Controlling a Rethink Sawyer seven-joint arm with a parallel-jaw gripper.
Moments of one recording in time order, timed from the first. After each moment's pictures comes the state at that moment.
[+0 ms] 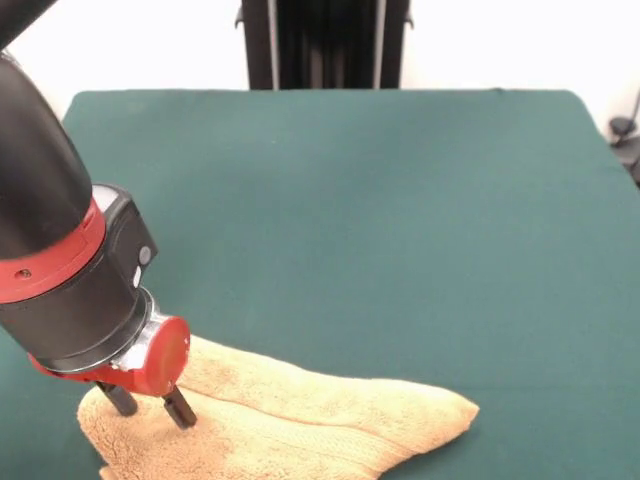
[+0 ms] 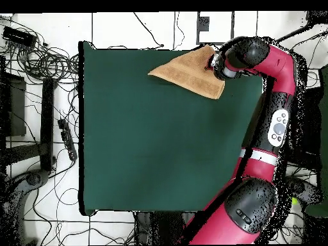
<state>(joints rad) -0.67 0.01 1.17 0.42 -1.02 1.50 1.79</state>
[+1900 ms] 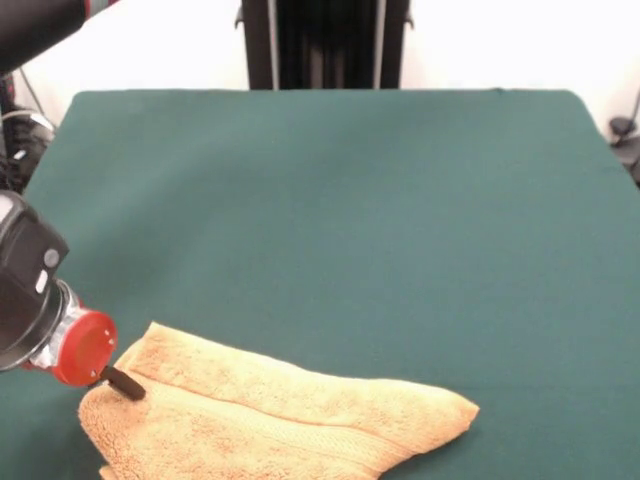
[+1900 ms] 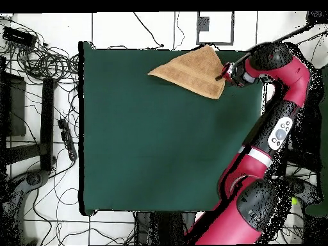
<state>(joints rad) -0.74 0.11 1.47 0.21 -1.29 1.77 1.65</state>
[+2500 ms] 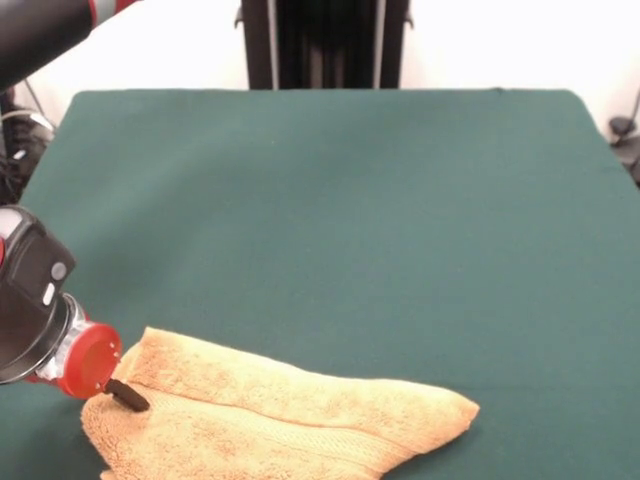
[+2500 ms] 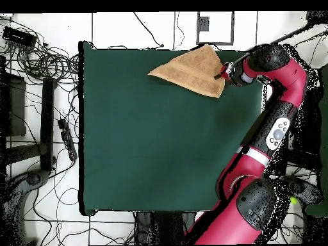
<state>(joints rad) -0.74 0.12 1.48 0.21 -1.29 1.73 1.64</state>
